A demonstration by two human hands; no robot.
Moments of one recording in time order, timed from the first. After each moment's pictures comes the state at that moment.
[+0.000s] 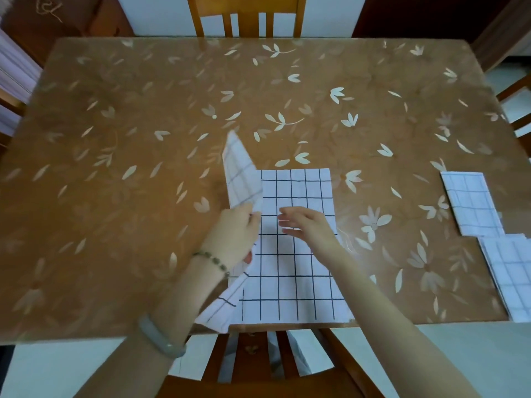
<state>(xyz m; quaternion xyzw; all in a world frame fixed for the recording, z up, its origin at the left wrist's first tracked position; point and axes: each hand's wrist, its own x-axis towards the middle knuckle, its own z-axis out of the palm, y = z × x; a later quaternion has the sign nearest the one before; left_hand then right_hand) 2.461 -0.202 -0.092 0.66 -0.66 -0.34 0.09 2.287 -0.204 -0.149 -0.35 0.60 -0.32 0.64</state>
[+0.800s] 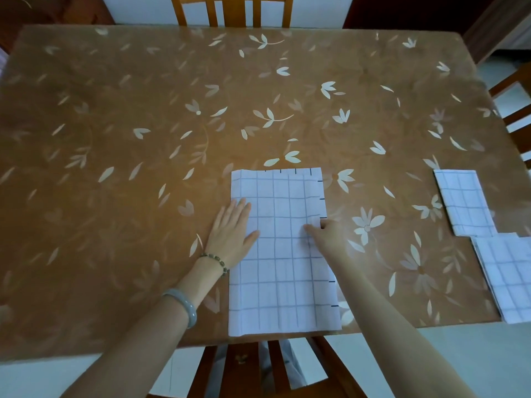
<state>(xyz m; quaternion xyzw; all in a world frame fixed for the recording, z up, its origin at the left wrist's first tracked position) 2.466 -0.224 -0.234 0.58 -0.79 -0.20 -0.03 2.237 -0.220 -0.223 -0.36 0.79 -0.22 0.45</state>
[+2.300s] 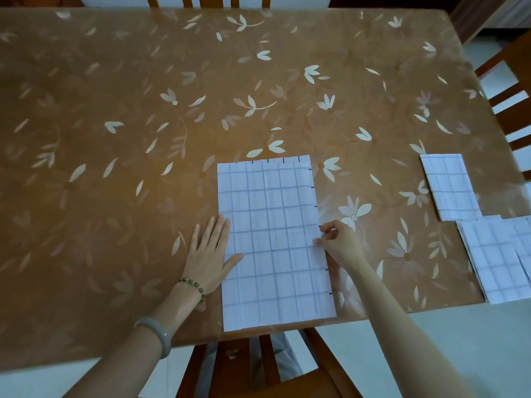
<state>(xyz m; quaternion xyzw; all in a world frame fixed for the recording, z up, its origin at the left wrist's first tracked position) 2.483 -0.177 -0.268 0.57 -0.81 -0.13 -0.08 2.179 -0.183 -0.222 -0.38 0.79 -0.18 0.44</state>
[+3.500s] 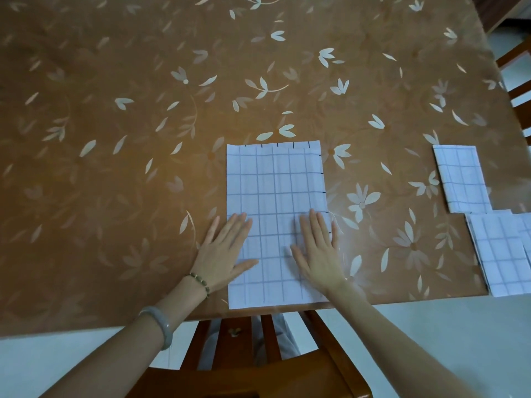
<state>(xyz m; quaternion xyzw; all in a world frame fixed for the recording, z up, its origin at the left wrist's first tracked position) 2.478 -0.148 -0.262 0.49 -0.86 -0.12 -0.03 2.229 -0.123 -0.256 -0.74 0.66 -0.04 0.15</state>
